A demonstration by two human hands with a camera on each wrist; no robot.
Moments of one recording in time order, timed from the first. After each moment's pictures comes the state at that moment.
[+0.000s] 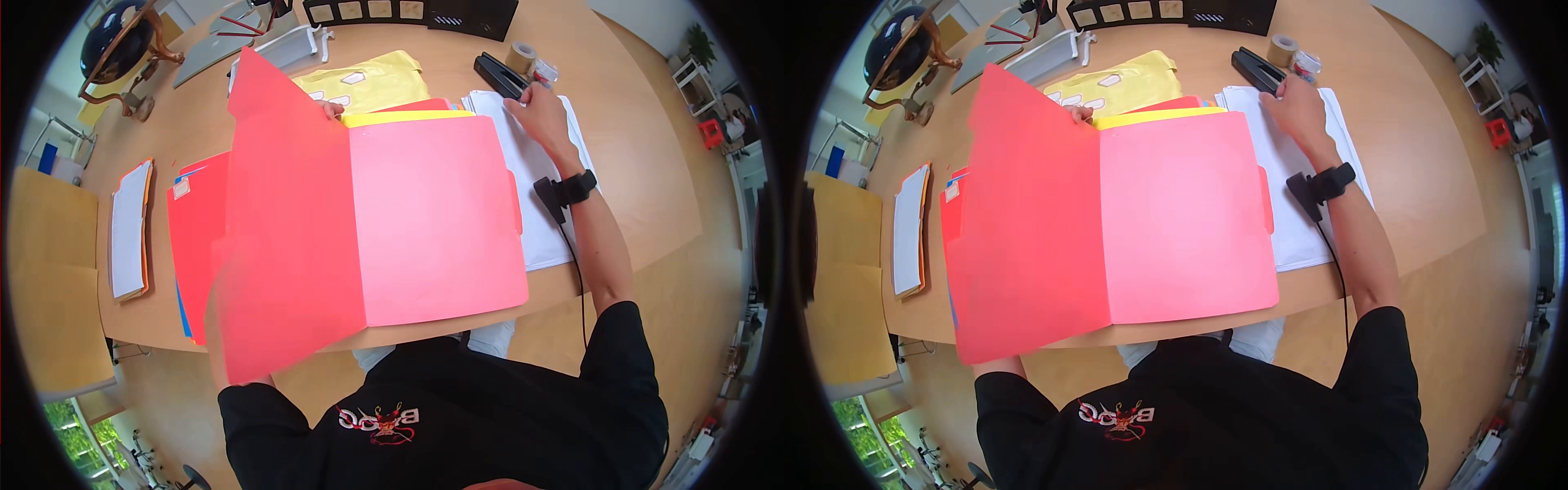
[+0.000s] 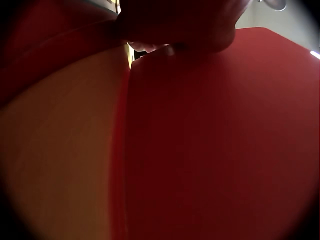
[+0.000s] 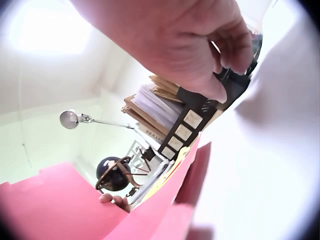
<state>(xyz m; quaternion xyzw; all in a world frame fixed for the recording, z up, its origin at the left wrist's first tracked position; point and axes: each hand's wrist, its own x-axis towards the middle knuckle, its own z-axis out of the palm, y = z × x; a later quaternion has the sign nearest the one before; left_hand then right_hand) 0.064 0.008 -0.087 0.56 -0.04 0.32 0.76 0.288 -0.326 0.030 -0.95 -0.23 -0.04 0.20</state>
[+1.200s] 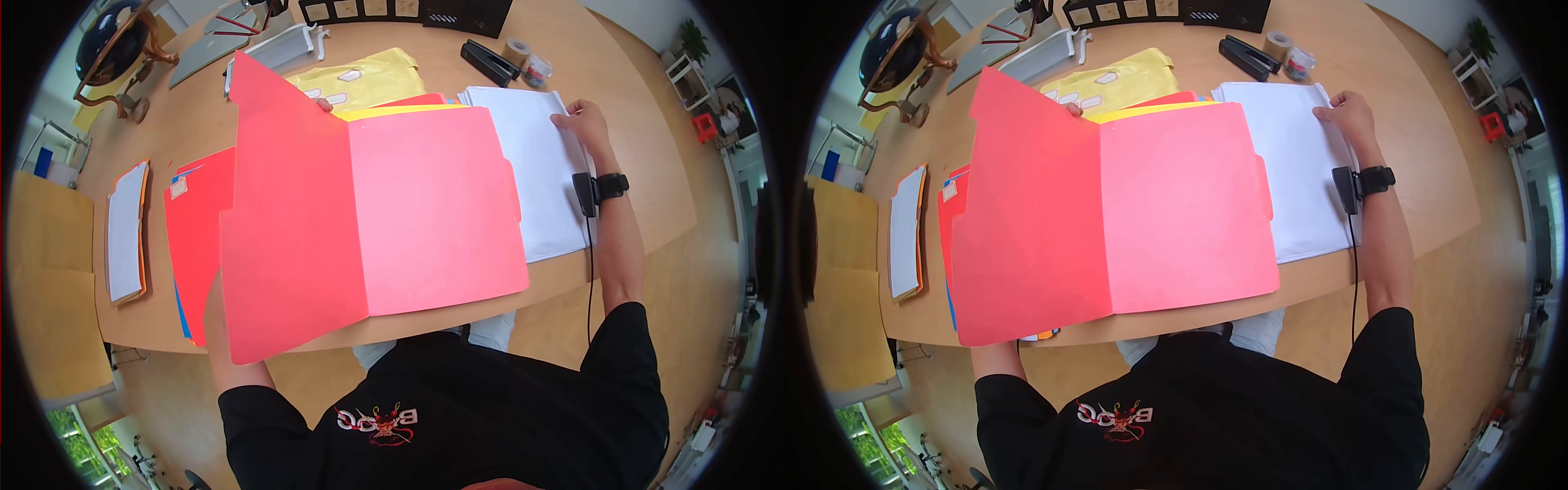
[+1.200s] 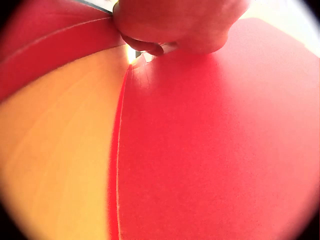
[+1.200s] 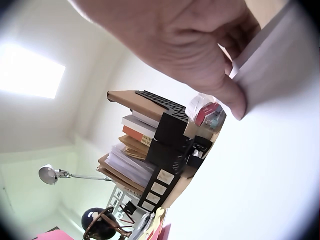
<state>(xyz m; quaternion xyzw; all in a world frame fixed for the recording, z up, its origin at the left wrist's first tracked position) 0.061 -0.006 -0.097 0.56 0.00 0.31 0.77 0.357 -0.424 0.015 -0.96 -0.16 -0.02 0.24</state>
